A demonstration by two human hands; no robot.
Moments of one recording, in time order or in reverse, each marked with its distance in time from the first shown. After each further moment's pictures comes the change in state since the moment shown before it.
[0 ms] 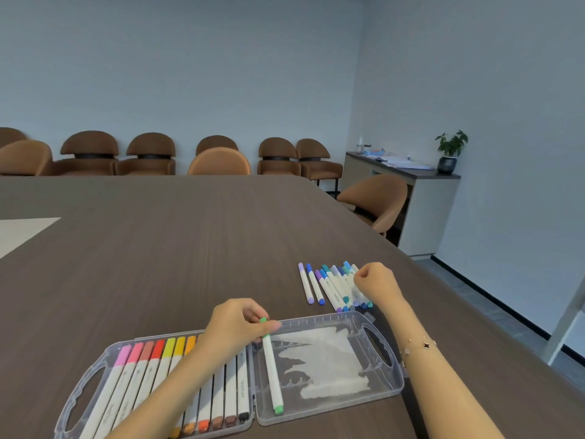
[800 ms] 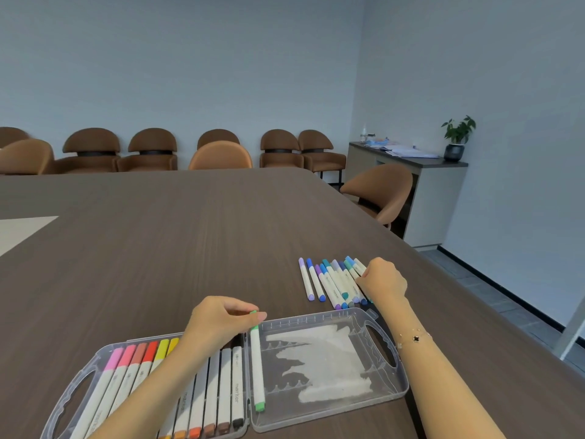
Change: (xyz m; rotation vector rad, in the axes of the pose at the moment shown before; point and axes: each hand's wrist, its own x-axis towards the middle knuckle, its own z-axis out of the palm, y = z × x) left_hand 0.007 -0.006 -0.009 -0.024 0.072 -0.108; right_hand 0.009 0.009 0.008 -0.277 0.055 0.039
